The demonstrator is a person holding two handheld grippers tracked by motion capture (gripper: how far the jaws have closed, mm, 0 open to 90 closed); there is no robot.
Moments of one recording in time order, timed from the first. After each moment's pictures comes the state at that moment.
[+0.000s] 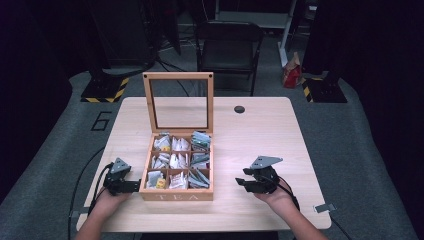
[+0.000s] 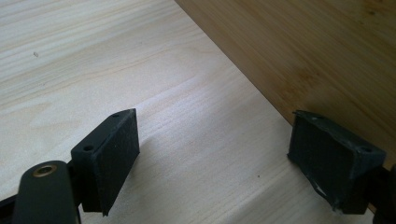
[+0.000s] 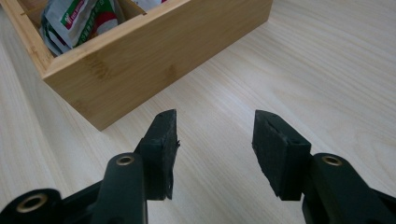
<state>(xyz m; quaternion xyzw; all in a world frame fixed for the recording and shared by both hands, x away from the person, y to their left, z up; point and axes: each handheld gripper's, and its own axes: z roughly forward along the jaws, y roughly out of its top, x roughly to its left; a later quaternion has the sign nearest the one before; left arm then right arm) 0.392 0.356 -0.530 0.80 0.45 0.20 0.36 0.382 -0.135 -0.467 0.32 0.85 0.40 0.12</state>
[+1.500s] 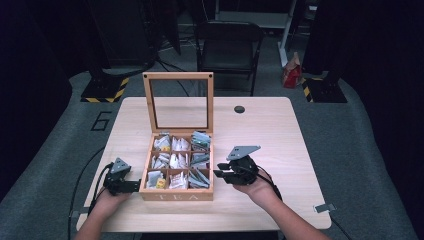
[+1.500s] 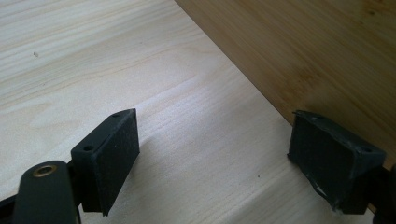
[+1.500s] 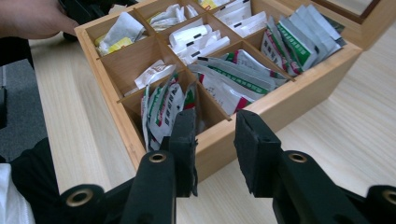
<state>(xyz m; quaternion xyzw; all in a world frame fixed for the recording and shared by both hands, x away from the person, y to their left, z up) 0.392 0.356 -0.530 0.80 0.45 0.20 0.36 0.387 -0.069 -0.421 0.26 0.86 0.43 0.08</state>
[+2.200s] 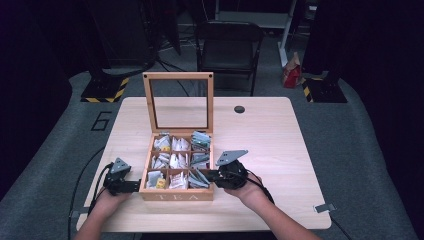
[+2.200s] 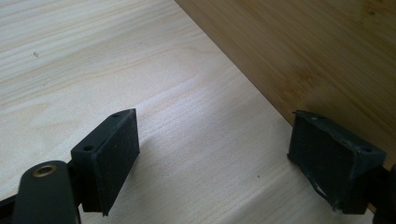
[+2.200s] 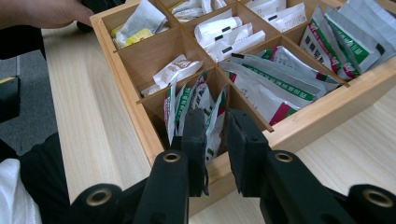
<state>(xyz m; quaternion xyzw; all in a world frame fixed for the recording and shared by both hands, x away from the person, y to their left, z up) 0.392 0.356 -0.530 0.80 0.45 0.19 0.36 0.383 -0.043 -0.436 0.24 0.87 0.42 0.06</state>
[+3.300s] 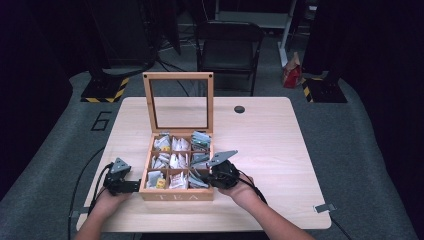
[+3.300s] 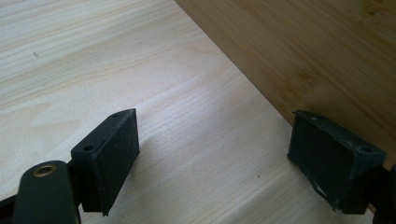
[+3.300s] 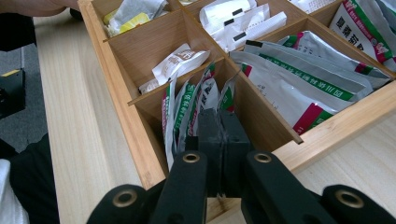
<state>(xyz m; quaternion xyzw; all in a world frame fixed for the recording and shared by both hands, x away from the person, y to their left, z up) 0.392 0.356 -0.530 0.80 0.45 0.19 0.36 0.393 -0.024 -0.455 0.24 0.88 0.40 0.05</state>
